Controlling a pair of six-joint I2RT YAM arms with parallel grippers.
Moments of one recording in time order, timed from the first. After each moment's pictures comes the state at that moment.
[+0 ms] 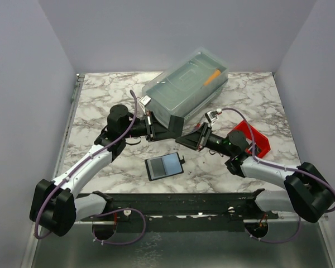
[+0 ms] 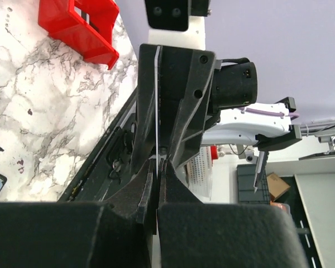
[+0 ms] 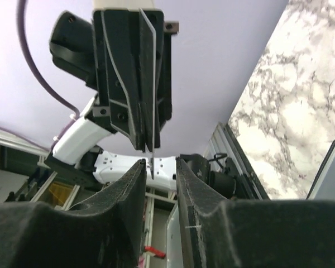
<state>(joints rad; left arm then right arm) -0.45 1.16 0.77 0.23 0.90 -1.08 0.64 1.28 0.44 1.01 -0.56 1.31</state>
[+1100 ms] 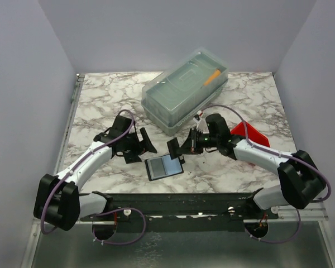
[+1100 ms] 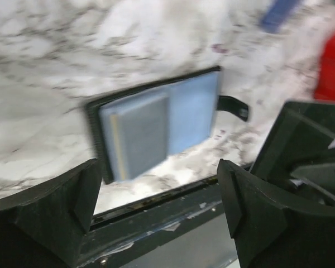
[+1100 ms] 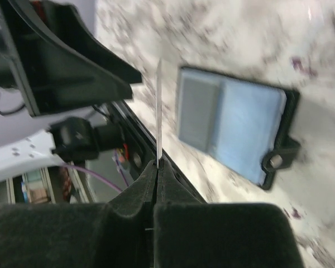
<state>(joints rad) -0.38 1.21 0.79 -0.54 0.38 -0.78 0.62 1.39 0.76 0.10 -0.58 0.83</state>
